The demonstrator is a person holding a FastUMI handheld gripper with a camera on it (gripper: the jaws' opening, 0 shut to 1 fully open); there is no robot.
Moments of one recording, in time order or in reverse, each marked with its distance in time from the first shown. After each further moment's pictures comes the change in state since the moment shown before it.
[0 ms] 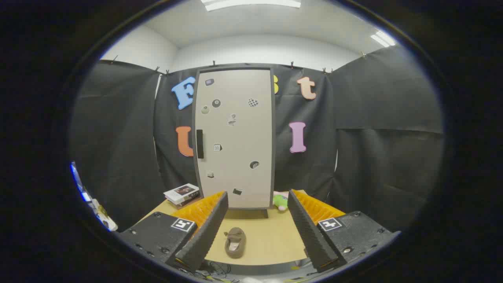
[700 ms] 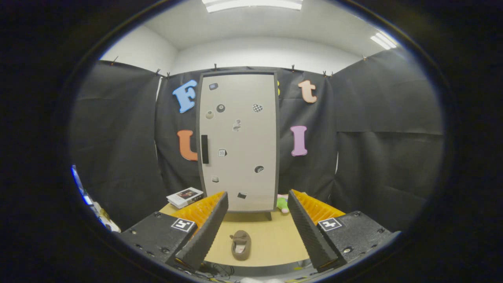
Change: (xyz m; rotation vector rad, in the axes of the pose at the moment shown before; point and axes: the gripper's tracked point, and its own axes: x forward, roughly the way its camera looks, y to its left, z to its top) arm -0.005 0.028 0.014 0.008 -0.014 0.000
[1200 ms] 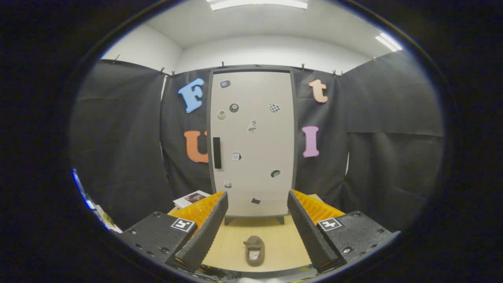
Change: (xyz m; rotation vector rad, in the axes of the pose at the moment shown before) arm 0.055 0.072 0.016 0.005 0.009 0.050
